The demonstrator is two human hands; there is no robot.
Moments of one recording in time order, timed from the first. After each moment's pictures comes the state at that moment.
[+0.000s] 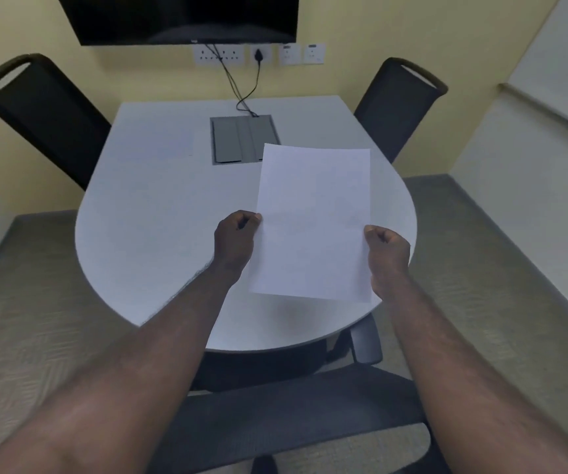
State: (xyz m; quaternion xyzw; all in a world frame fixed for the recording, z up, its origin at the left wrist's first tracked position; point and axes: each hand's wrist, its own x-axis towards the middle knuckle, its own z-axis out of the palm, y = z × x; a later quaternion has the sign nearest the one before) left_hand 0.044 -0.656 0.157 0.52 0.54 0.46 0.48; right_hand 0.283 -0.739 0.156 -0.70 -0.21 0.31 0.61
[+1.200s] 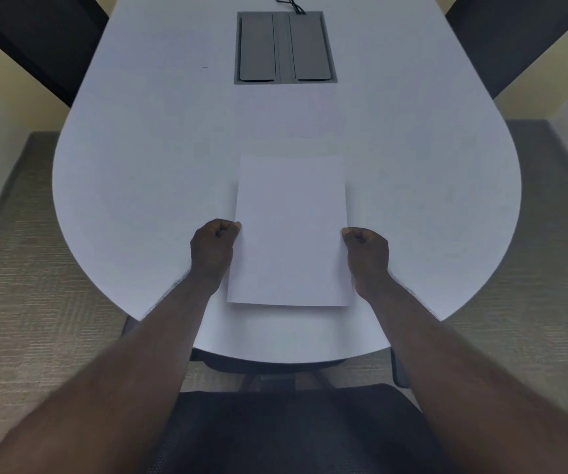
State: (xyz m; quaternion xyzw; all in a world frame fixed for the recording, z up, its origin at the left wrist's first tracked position) left_hand -0.004 -0.577 -0.024 0.46 0.69 0.38 0.42; right_hand 0.247 -0.613 -0.031 -0.74 -0.27 0.40 0.47
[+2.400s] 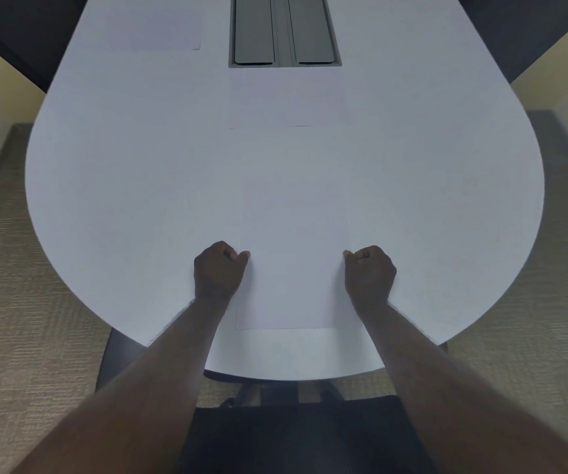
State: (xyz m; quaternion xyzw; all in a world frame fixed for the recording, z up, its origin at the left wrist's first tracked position) left_hand 0.003 -0.584 -0.077 0.51 0.75 0.25 0.32; right_hand 0.240 -0.623 -0.084 -0.84 -0.35 0.21 0.35
